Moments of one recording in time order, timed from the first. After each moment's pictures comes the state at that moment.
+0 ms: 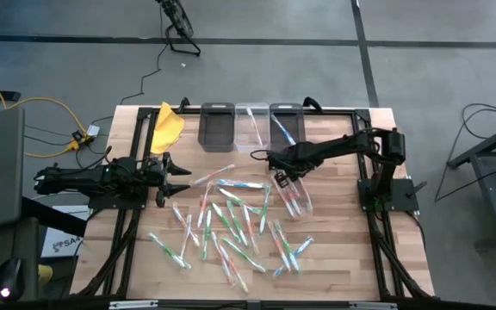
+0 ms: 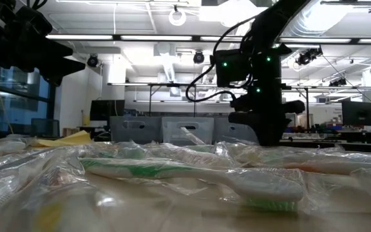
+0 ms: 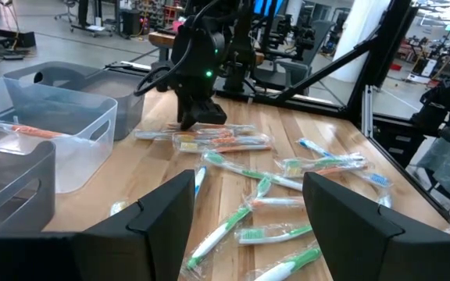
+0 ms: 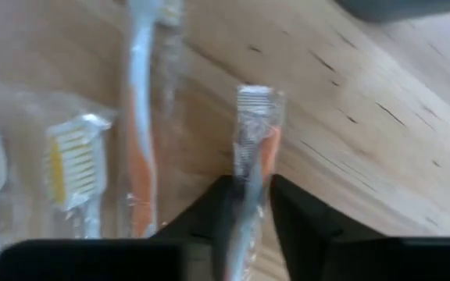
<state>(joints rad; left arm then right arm) 0.00 0.02 0.07 -0.11 -0.04 -0.18 -0.20 1.87 1.08 -0.81 0.23 0.83</state>
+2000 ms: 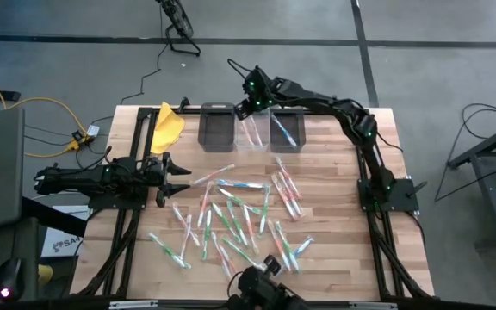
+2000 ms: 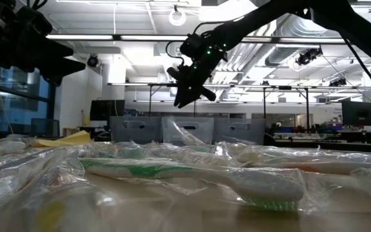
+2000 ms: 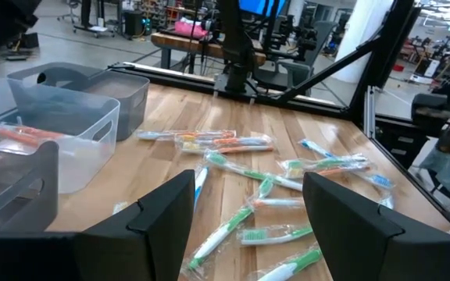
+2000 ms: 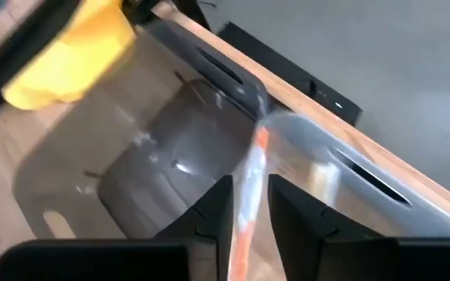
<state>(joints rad) 0.00 0.02 0.07 -0.11 -0.04 -0.18 -0.58 2.18 1.92 -0.57 -0.09 0.37</state>
